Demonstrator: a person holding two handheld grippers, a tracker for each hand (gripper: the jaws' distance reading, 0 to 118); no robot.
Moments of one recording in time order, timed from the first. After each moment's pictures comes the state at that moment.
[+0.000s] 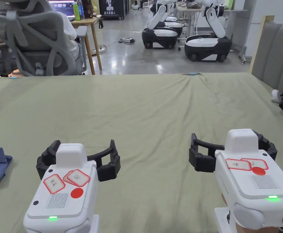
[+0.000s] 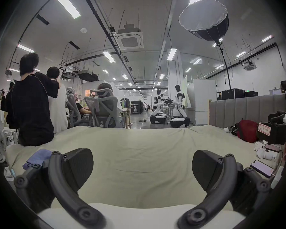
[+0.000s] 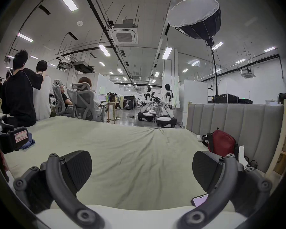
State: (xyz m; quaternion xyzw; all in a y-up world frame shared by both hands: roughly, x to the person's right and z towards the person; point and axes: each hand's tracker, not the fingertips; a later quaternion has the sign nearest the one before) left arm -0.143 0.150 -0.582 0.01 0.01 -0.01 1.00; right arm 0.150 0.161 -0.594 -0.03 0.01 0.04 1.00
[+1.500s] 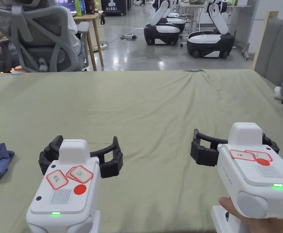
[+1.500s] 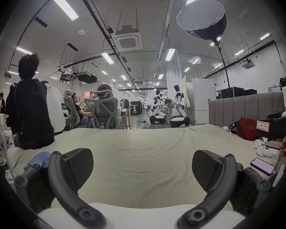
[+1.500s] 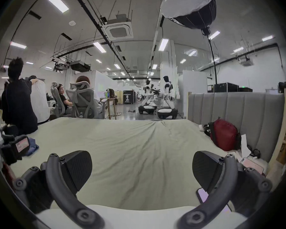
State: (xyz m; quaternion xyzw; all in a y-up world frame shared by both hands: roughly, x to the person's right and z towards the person) left arm -0.140 0.152 -0.578 0.01 0.01 -0.02 1.00; right arm 0.156 0.176 -0.589 -0.07 0.00 -0.01 1.00
